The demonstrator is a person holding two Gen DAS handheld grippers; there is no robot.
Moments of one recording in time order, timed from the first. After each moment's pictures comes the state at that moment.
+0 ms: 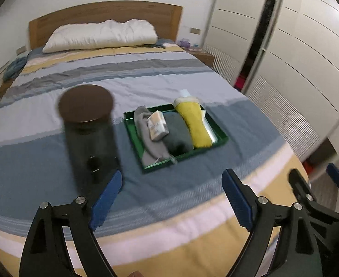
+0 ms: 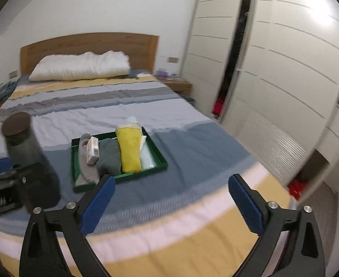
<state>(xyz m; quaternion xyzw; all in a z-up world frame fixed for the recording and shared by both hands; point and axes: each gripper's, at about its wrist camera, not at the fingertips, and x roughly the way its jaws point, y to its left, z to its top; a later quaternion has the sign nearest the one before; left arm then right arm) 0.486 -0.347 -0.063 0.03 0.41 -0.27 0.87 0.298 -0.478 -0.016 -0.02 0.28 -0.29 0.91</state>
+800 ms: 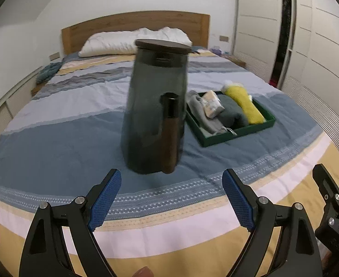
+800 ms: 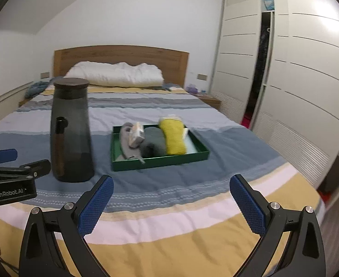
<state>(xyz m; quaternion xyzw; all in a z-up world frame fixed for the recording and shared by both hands) 0.443 -0.273 -0.165 0.05 0.35 -0.16 0.92 0.247 -0.399 -0.106 -0.04 0.21 -0.19 0.96</state>
